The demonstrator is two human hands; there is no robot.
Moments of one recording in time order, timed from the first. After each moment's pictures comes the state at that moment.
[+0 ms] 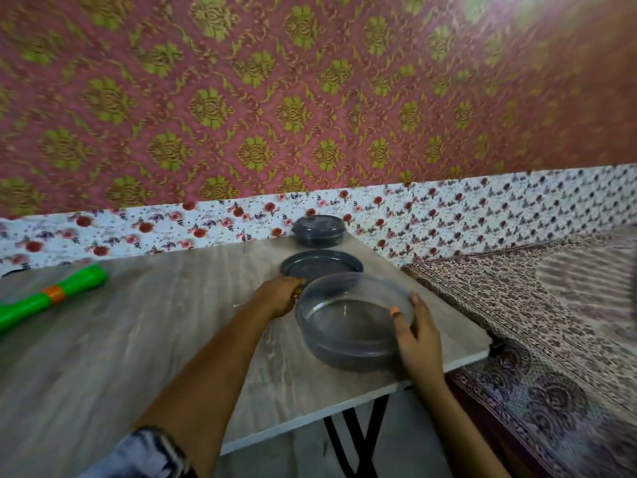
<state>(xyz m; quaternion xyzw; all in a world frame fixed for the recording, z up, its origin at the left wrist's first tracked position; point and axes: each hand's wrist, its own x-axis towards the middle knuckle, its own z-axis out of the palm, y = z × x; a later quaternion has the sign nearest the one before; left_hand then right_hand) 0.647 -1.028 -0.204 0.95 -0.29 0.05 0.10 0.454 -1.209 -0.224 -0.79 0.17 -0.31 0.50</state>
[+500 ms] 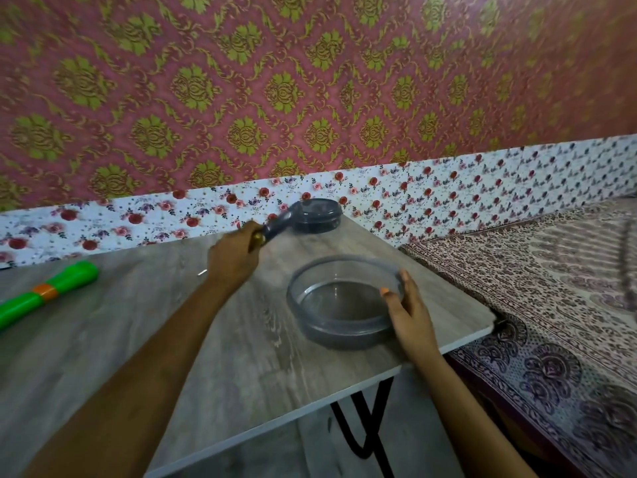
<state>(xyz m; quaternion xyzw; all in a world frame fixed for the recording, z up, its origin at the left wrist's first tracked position) 0.628 -0.973 -0.152 0.89 -0.24 0.31 0.24 0.468 -1.202 -0.225 -0.78 0.15 -0.27 0.54</state>
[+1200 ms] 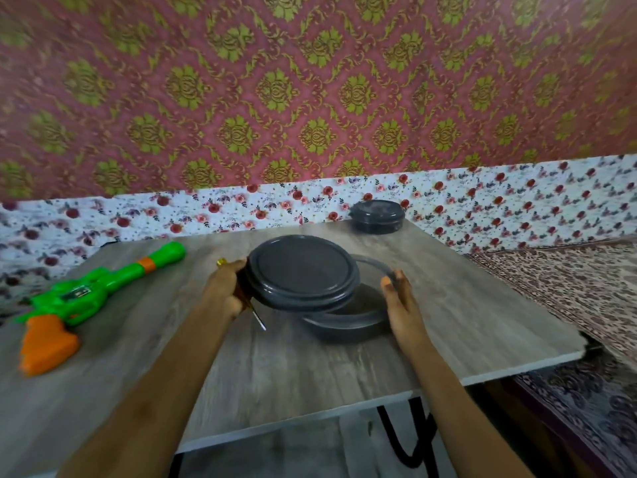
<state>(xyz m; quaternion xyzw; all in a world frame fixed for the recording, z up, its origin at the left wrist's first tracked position) 0.605 -0.861 -0.173 0.53 0.12 -0.03 0.84 0.517 -1.113 -0.220 -0.77 0.10 -0.17 0.61</state>
